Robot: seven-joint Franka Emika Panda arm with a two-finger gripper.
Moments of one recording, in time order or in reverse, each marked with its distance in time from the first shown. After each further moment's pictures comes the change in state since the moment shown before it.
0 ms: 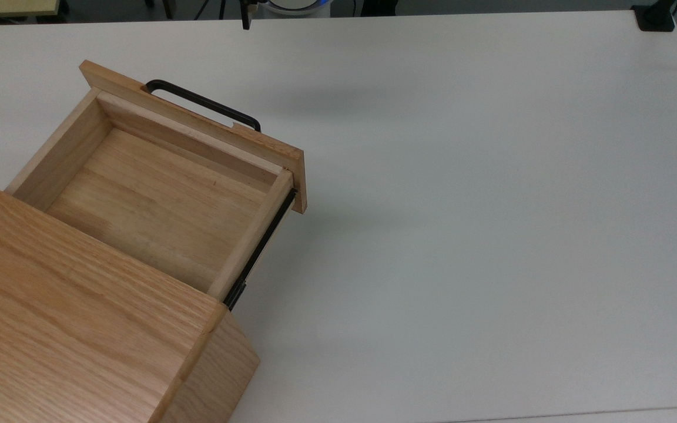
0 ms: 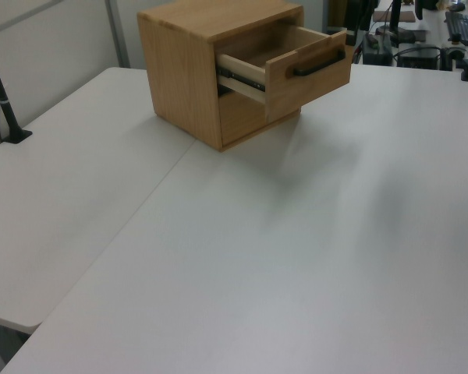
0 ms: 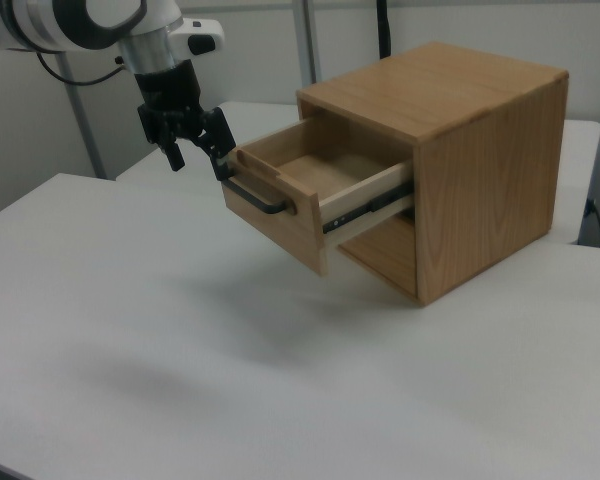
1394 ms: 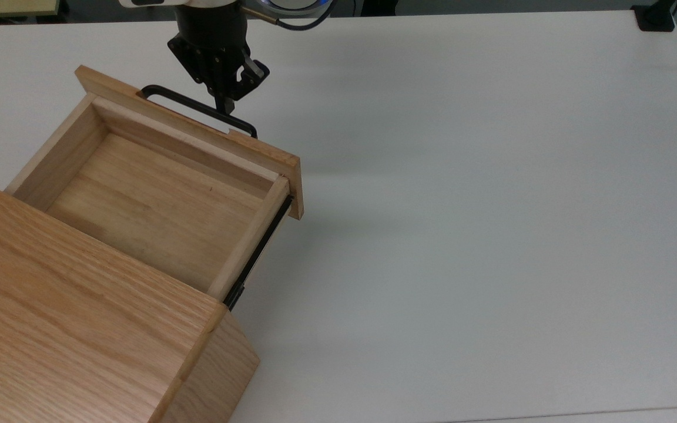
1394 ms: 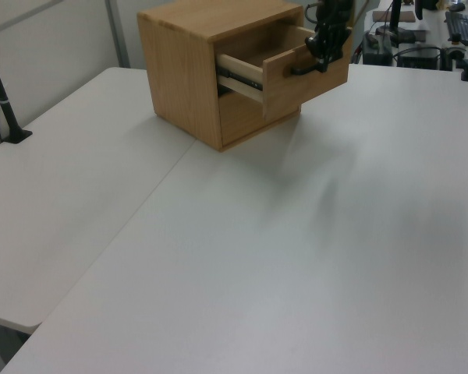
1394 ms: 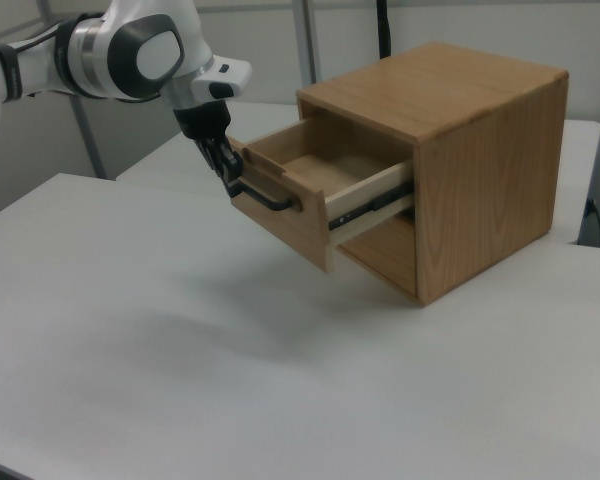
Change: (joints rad) arm 0.016 0.149 0.003 -0.013 0.014 0.249 0.426
